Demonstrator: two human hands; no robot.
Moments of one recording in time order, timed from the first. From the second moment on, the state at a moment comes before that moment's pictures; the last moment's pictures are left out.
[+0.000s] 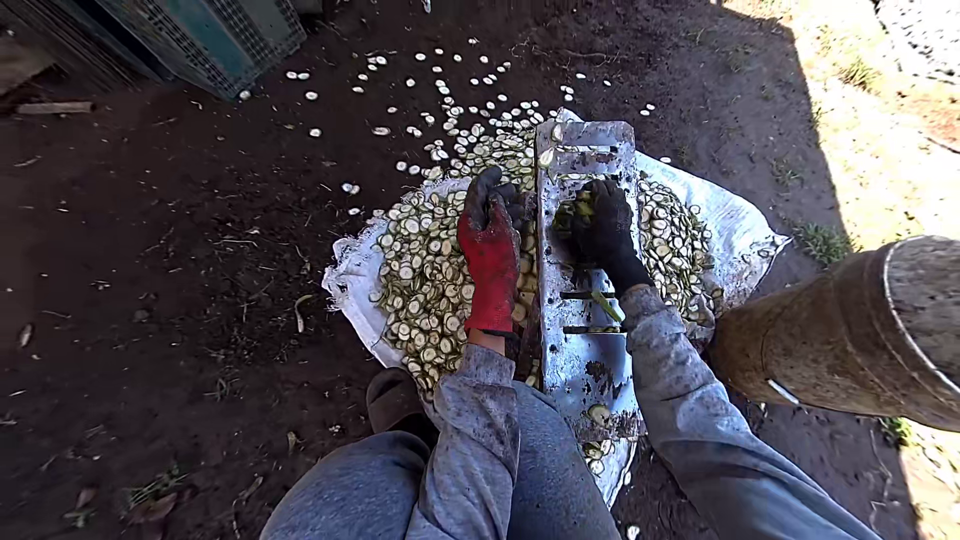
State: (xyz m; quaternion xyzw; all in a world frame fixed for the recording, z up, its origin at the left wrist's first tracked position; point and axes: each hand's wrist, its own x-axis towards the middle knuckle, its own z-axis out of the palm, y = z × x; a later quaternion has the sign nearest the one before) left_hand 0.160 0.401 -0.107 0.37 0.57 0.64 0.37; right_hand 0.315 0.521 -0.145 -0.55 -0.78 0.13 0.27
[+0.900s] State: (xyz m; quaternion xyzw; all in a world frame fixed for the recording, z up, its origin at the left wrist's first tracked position) left_hand 0.157 0.422 -0.109 0.33 0.56 0.67 0.35; right_hand 0.366 0.392 -0.215 -0.40 -0.79 0.03 0.46
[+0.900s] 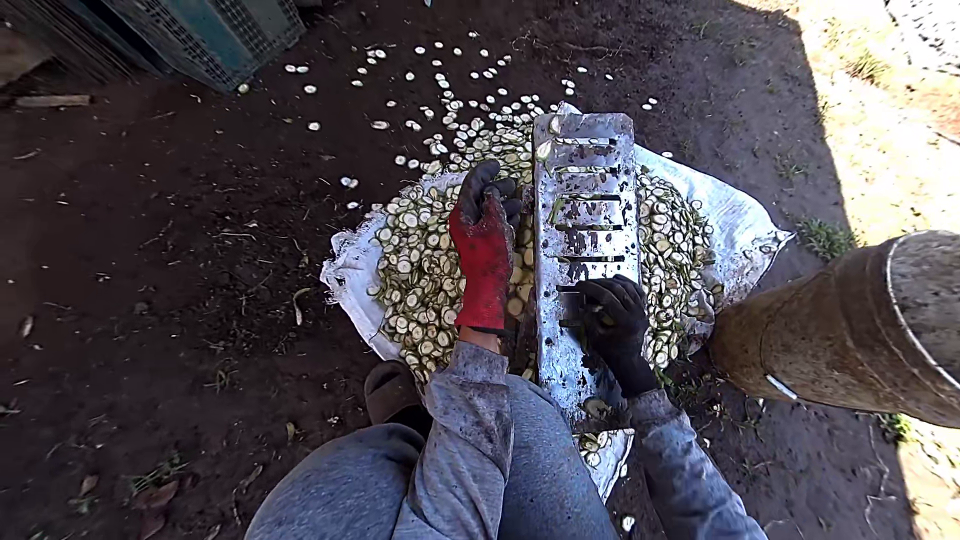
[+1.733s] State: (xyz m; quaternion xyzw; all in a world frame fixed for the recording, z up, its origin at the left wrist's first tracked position) left_hand 0.152 0.387 -0.116 0.35 0.59 0.62 0.38; right_hand 0.333 0.486 -0.150 -0.46 -0.85 0.09 0.24
